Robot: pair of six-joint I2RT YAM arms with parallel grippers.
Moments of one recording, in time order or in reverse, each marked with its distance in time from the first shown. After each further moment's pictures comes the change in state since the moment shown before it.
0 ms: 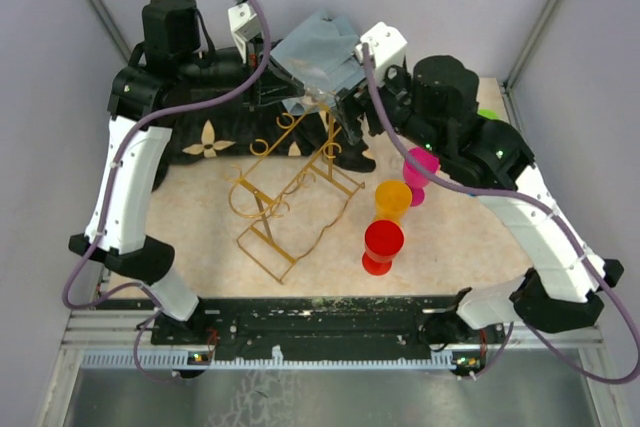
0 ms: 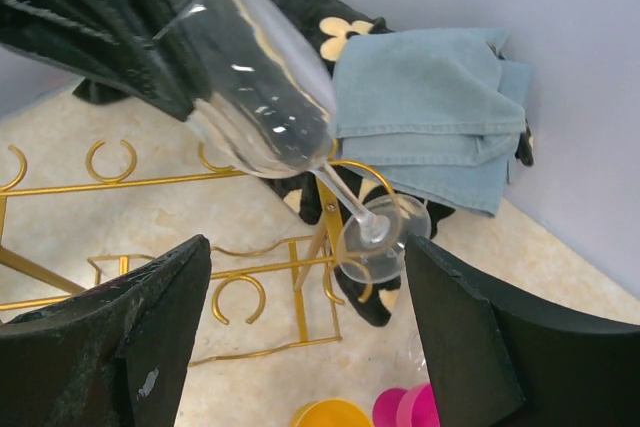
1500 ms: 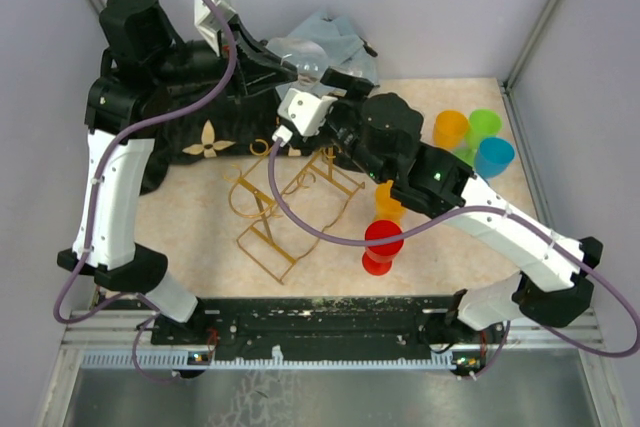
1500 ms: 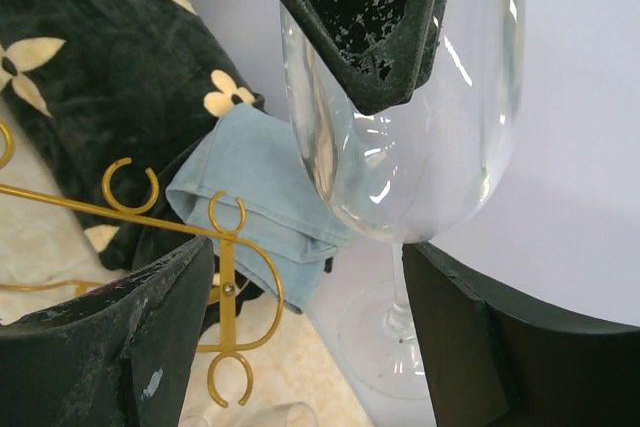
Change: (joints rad) left arm 0.009 -0.065 0.007 0.184 0.074 -0.117; right arm 0.249 0.018 -0.248 0.427 0.245 -0.725
